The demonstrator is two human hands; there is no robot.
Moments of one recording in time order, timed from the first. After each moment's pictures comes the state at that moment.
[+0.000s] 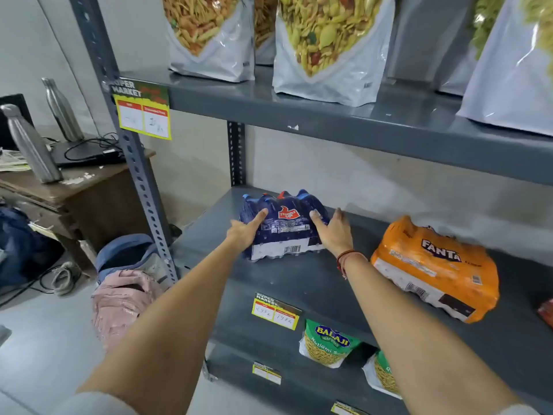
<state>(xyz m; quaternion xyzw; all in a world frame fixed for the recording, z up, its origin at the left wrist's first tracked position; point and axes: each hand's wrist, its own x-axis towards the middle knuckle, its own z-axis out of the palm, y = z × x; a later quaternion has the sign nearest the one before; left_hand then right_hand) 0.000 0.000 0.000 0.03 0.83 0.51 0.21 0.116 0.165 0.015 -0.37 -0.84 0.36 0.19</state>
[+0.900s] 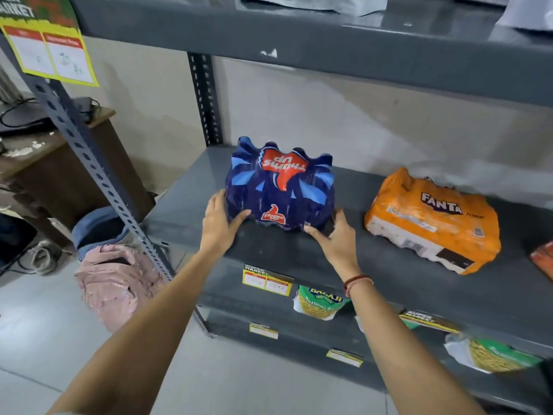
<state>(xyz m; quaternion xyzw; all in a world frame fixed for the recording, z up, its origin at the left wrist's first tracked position) 0.006 -0.018 -0.061 0.24 0.84 0.48 0.03 0.175 0.153 -0.061 -0.30 -0.81 0.42 0.27</state>
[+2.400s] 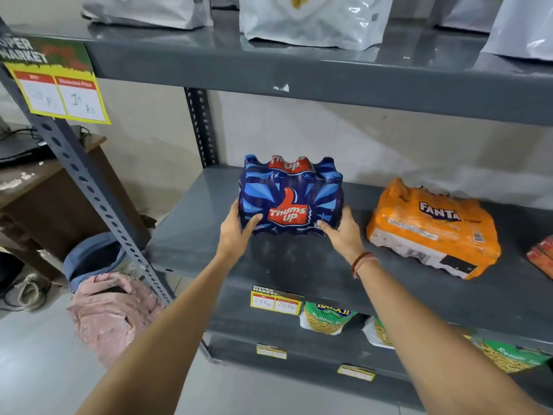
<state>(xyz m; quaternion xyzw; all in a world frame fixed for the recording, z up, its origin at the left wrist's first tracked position) -0.007 0.007 -0.053 0.28 0.75 0.59 0.12 0.146 0.176 -0.042 -0.35 -0.78 0.44 0.26</state>
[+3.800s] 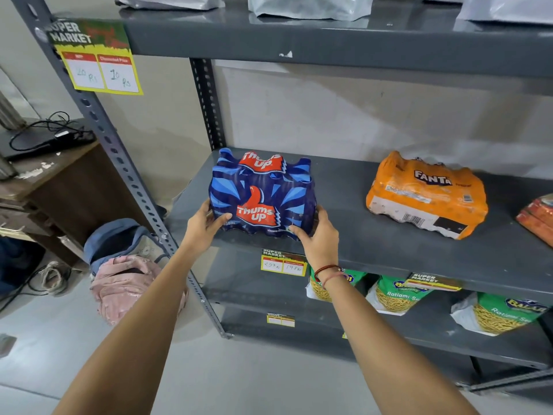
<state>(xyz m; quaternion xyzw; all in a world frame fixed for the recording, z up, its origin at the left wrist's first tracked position) -0.008 -0.101 -0.047 0.29 0.76 0.55 0.17 0.173 0.059 -0.059 -0.33 -0.78 0.40 0.34</state>
